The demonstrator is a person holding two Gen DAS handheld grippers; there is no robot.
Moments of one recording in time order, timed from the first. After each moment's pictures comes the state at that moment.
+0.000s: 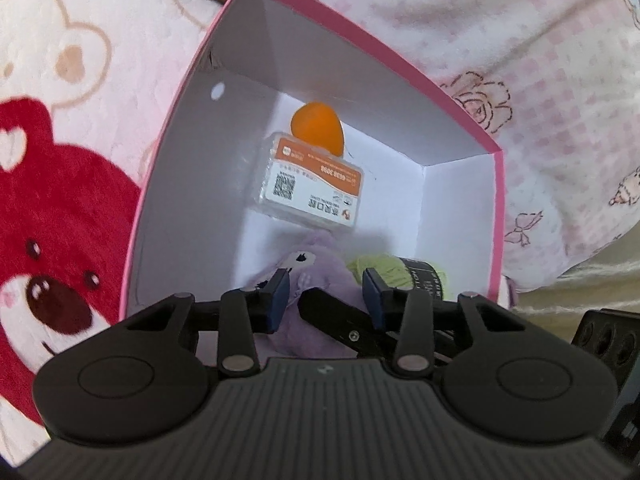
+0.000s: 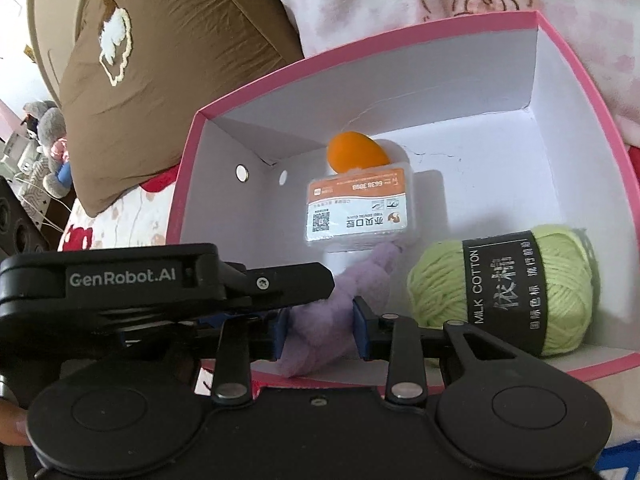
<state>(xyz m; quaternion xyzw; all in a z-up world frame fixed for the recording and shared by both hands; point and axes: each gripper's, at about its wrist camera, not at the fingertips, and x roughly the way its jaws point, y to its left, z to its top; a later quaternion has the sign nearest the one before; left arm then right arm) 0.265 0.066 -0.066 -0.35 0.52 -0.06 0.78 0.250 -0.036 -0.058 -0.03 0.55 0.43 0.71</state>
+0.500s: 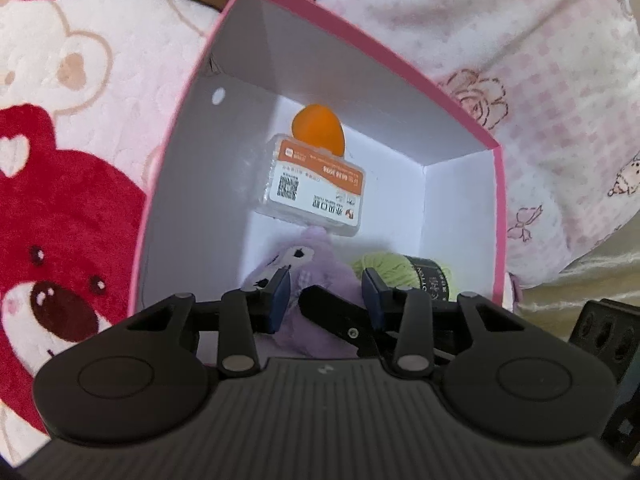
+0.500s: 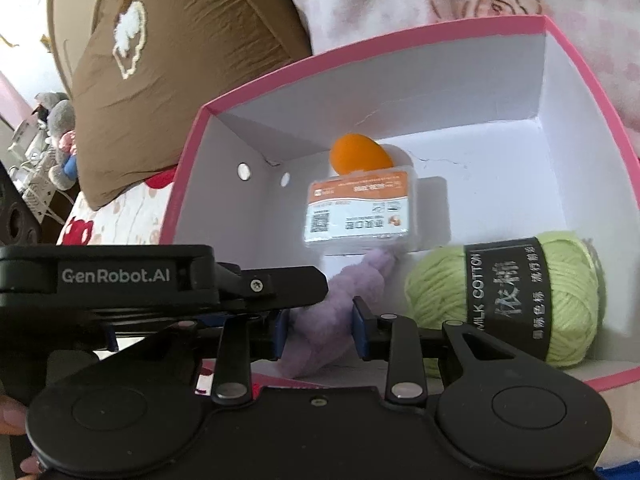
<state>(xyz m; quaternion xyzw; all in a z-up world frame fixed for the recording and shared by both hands) 0.257 0.072 -0.071 -0.35 0.50 -0.07 0.79 0.246 -0.040 -0.067 -0.04 0.52 0.46 0.72</state>
